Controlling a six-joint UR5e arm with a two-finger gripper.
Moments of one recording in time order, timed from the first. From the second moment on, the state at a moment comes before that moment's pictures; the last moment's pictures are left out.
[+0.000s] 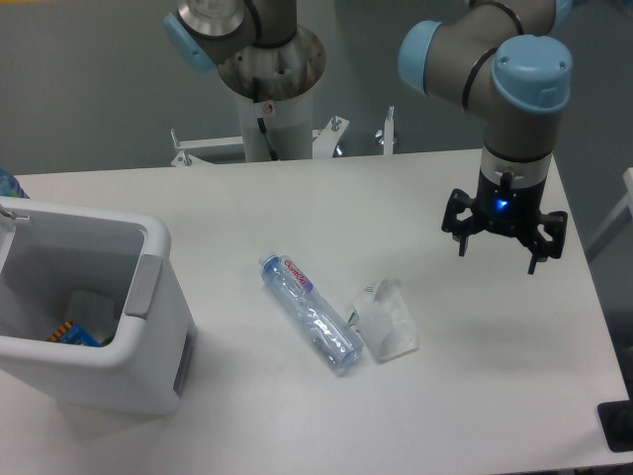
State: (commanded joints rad) arm 2.72 -1.89 -1.53 -1.03 1.48 1.15
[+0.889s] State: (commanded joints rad) arm 2.70 -1.89 -1.62 -1.00 1.39 1.07
